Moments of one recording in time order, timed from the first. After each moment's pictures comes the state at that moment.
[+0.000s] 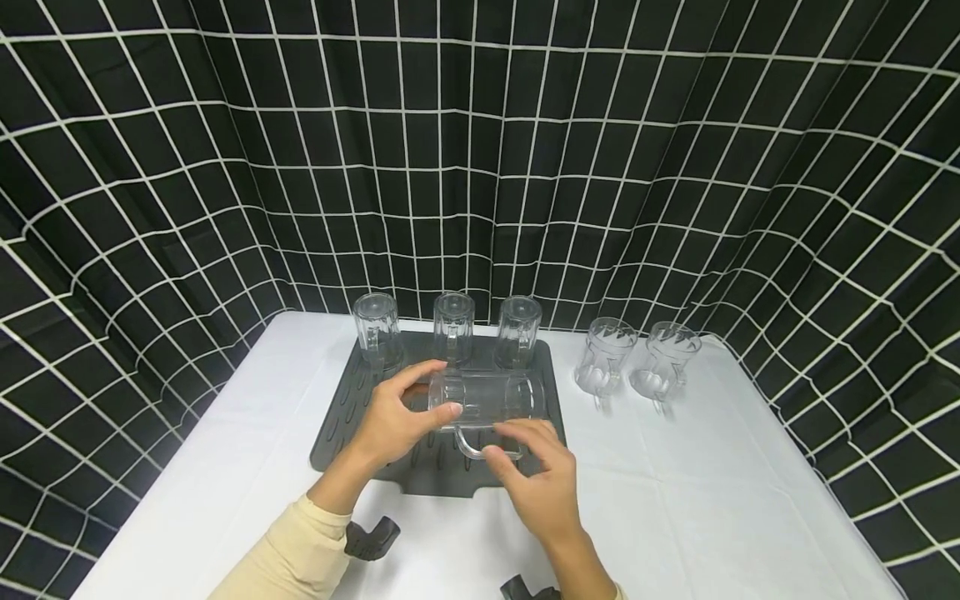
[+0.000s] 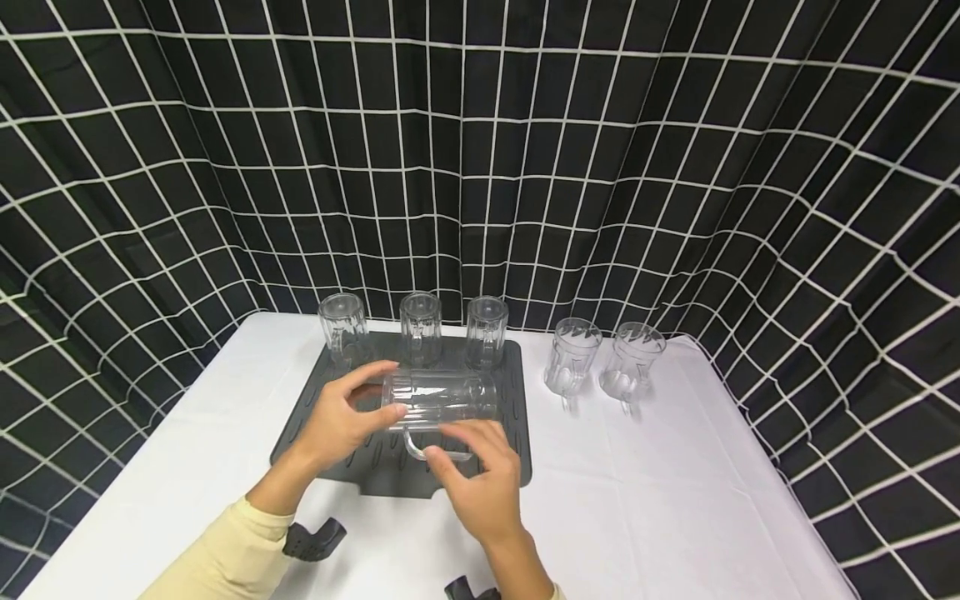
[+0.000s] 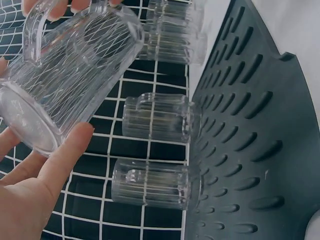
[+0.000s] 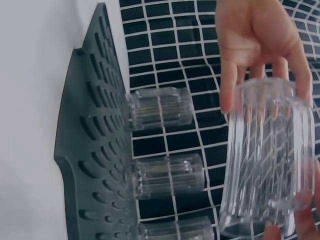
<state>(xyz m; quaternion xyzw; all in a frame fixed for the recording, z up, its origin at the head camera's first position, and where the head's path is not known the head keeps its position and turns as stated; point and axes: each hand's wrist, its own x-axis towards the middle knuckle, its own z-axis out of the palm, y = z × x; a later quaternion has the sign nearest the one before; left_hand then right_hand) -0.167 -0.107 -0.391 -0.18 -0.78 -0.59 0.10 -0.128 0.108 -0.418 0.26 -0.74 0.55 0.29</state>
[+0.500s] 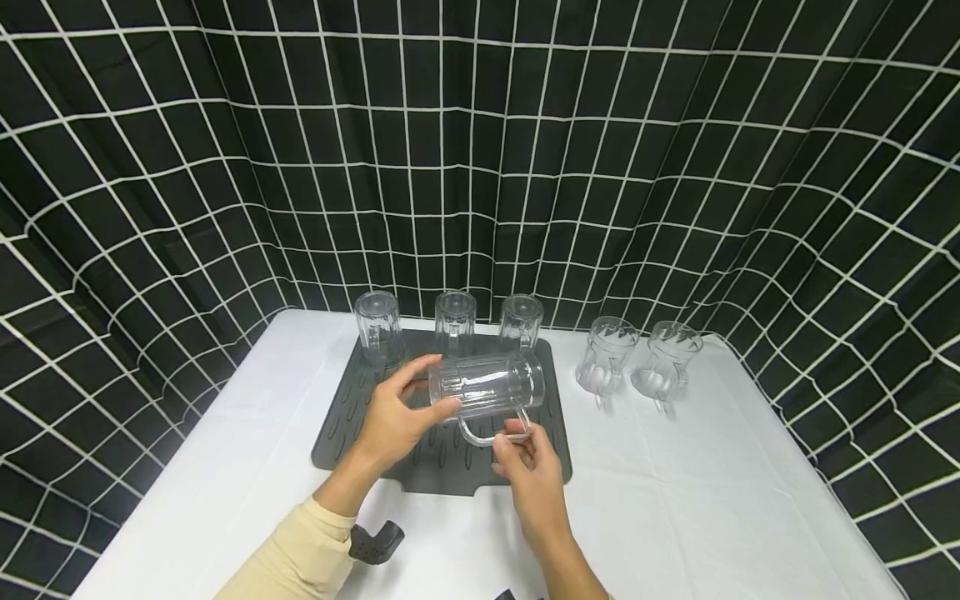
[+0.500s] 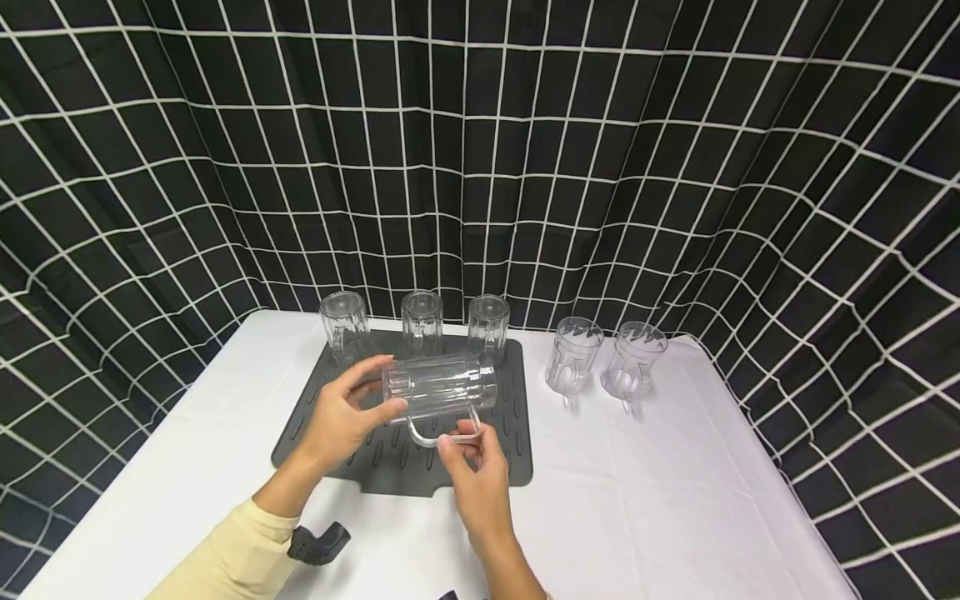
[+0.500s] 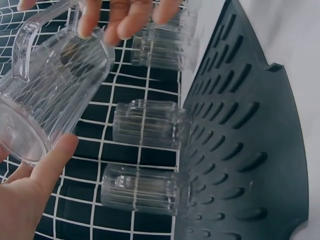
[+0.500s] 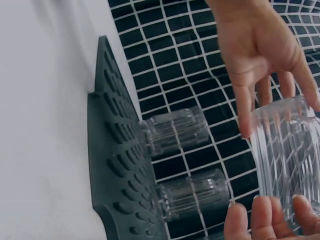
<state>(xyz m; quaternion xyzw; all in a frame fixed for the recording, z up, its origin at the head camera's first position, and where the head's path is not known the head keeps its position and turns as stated) -0.165 -0.103 -0.396 -0.16 -0.75 -0.63 0.12 -0.124 0.101 -0.429 0.06 -0.70 0.71 0.04</state>
